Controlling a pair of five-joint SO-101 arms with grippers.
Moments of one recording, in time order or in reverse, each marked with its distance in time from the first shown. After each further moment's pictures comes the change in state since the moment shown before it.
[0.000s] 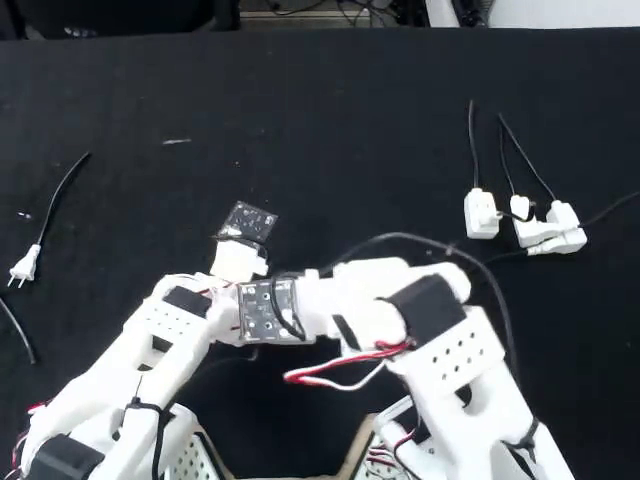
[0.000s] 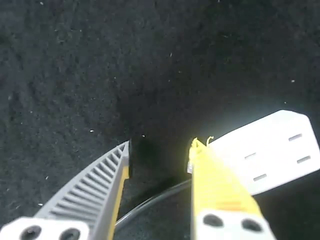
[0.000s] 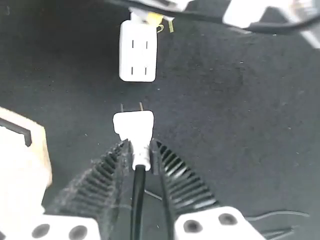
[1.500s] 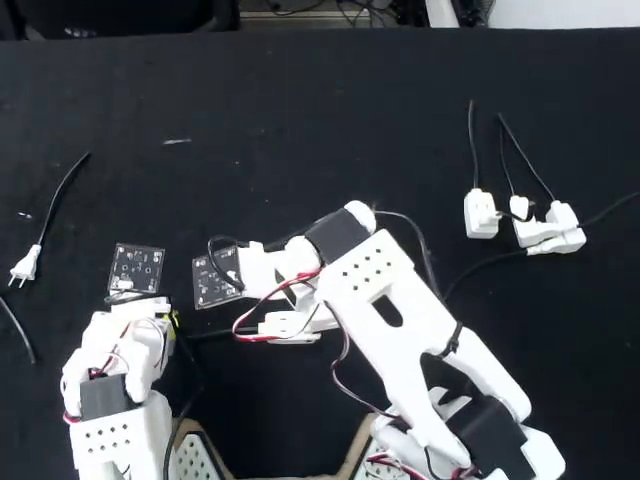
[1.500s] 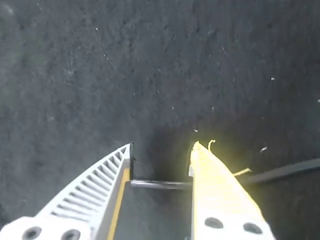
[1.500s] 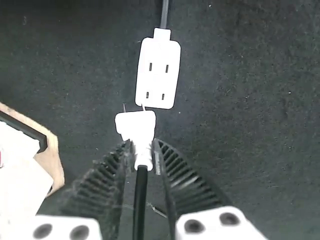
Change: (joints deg) left arm -35.5 -69.3 26.3 28.5 -18.9; right arm -5.5 29.1 -12.2 -2.1 -2.0
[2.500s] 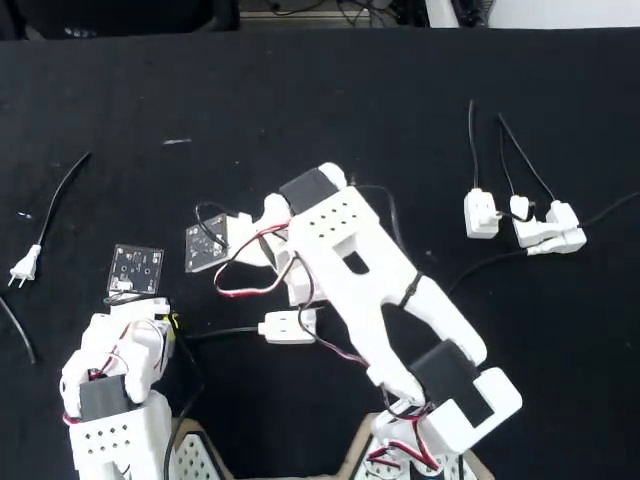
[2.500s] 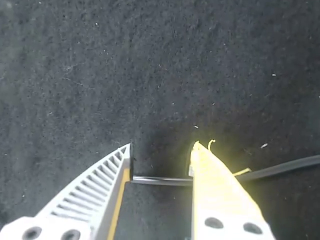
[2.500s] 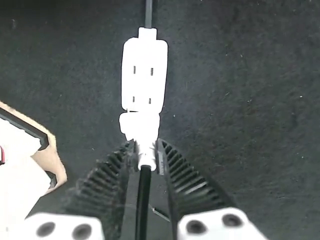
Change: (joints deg) left arm -0.4 -0.5 0.0 1.7 0.0; right arm 2.3 18.7 -13.5 1.8 0.0
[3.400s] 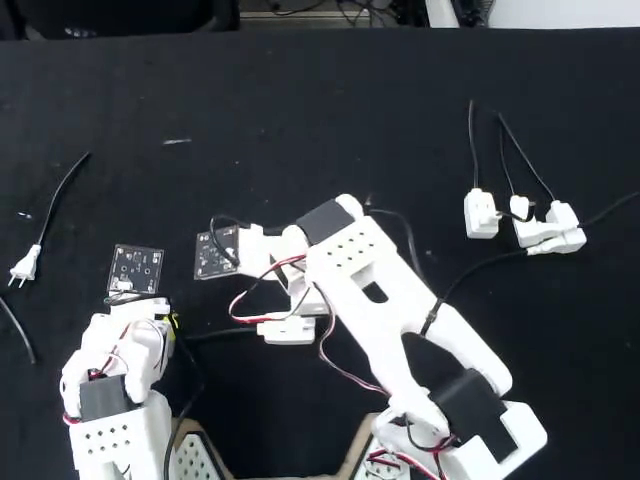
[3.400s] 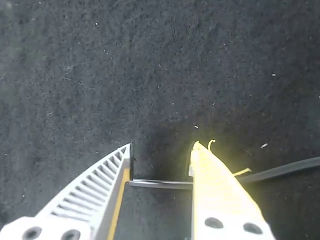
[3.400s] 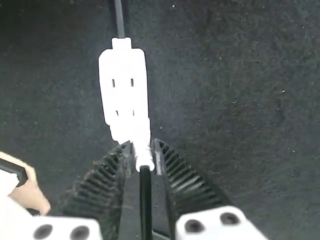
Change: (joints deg) left arm 0.0 0.0 0.0 0.0 0.0; right arm 0.1 -9.8 15.6 -13.2 -4.7
